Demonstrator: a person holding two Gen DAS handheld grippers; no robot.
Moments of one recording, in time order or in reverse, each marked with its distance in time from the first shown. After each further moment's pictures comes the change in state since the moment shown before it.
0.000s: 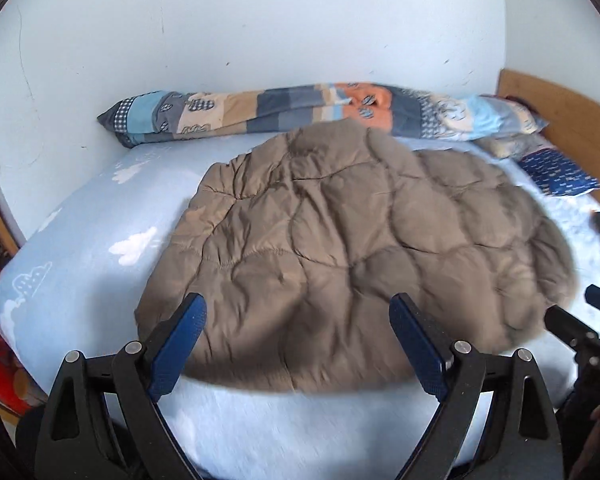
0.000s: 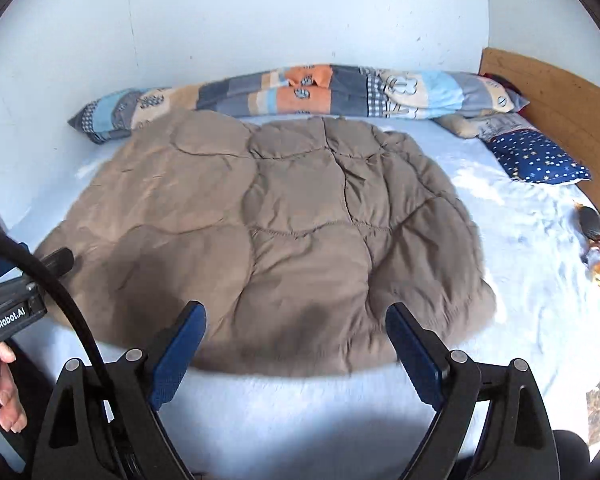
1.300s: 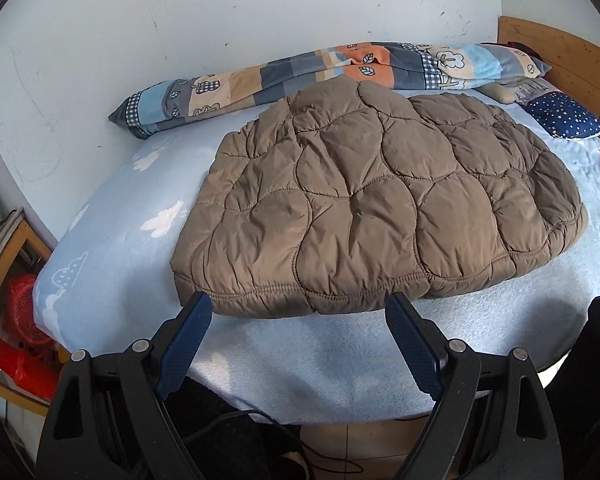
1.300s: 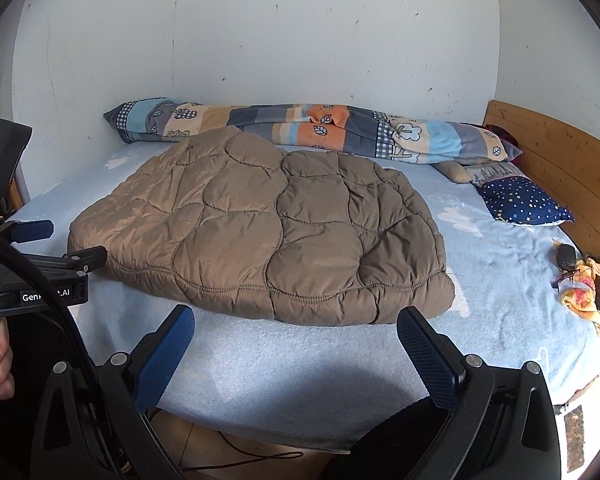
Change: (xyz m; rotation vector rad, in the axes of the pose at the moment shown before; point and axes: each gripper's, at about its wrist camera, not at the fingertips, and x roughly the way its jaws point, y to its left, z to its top) left arm -0.018 -0.017 -0.018 0.115 0.141 0.139; right arm -0.068 0.011 -0.039 -0.125 -0.111 -0.001
